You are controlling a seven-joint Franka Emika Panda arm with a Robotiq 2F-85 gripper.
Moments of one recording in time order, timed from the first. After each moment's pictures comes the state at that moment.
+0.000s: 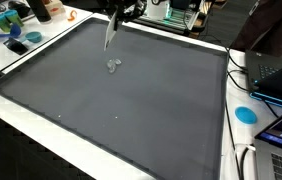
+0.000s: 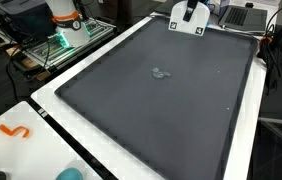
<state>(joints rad) 0.22 0.36 0.06 -1.63 -0.37 1.80 0.18</state>
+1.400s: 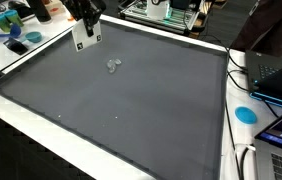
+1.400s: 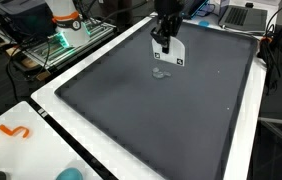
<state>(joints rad) -0.04 0.22 -0.01 -2.02 -0.02 2.30 0.02</state>
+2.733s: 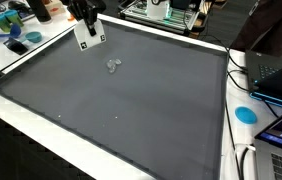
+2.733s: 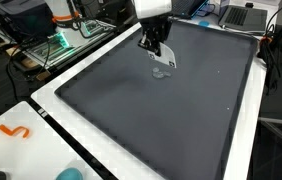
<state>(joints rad) -0.12 0.20 -0.02 -2.08 0.28 2.30 -0.22</state>
